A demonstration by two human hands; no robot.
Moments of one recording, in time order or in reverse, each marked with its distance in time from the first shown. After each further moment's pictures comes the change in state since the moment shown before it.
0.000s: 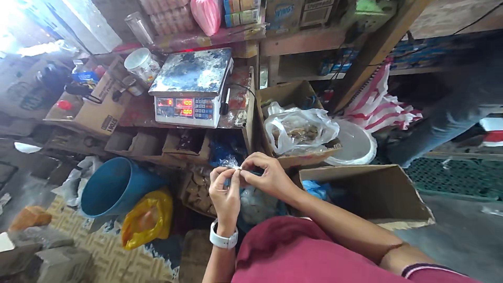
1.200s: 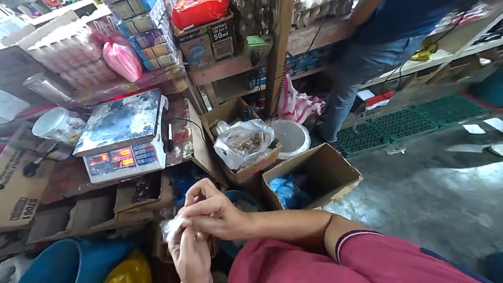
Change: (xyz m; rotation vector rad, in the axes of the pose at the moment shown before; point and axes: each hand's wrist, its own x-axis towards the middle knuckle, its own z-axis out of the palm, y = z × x) left_hand -0.007 0.052 0.019 -0.631 -0.153 -0.174; right_hand -0.004 -0.030 0.008 0.254 0.214 -0.404
